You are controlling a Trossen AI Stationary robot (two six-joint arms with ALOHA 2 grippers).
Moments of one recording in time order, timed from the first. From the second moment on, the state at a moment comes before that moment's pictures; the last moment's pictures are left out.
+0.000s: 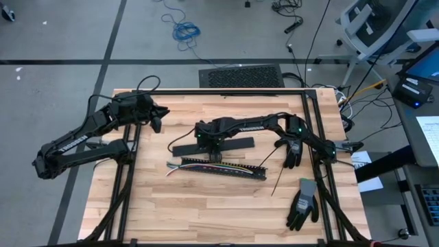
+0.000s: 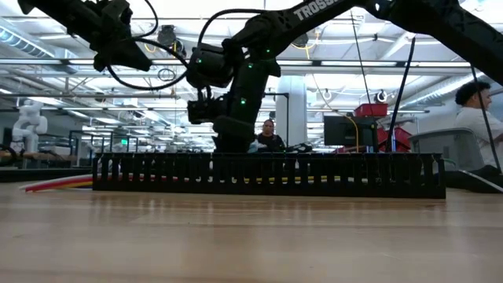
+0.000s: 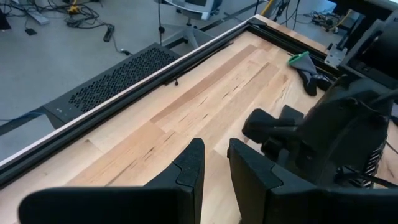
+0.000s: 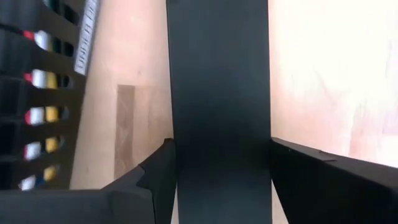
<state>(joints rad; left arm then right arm) 0.61 0.62 0.69 -0.54 0.10 -0.17 -0.13 2.42 1.92 -0.85 -0.02 -0.18</state>
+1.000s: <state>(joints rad) 0.61 0.62 0.69 -0.56 0.05 -0.09 -0.23 2.17 1.92 -1.18 -0.02 0.02</state>
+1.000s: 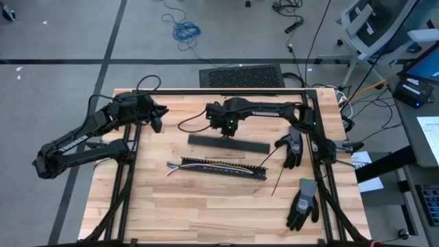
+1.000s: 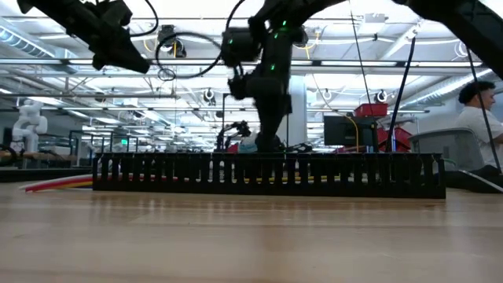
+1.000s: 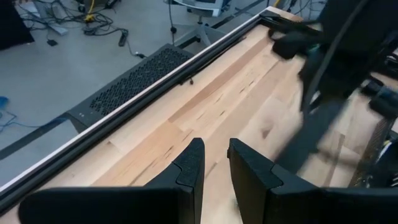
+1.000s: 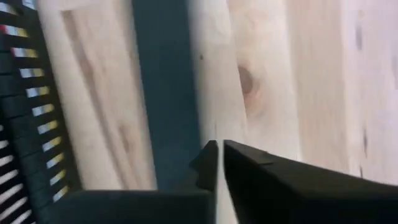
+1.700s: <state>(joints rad) 0.61 0.62 0.69 -0.57 0.02 -0.10 -0.10 2.08 1.70 -1.15 -0.13 0.11</state>
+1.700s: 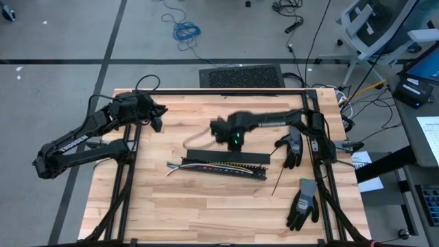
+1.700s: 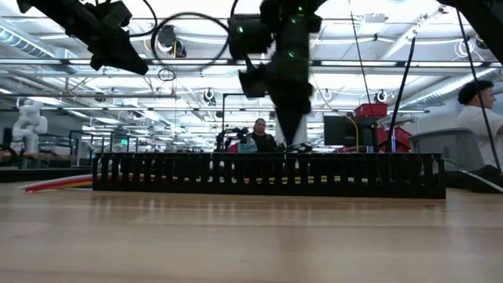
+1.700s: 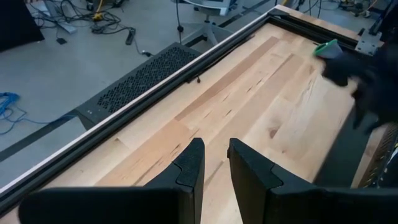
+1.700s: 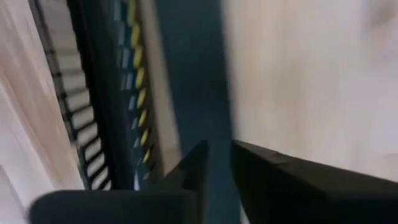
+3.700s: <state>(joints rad) 0.61 0.62 0.69 -0.58 0.08 -0.09 -0.12 2.09 1.69 -0.72 0.05 0.04</state>
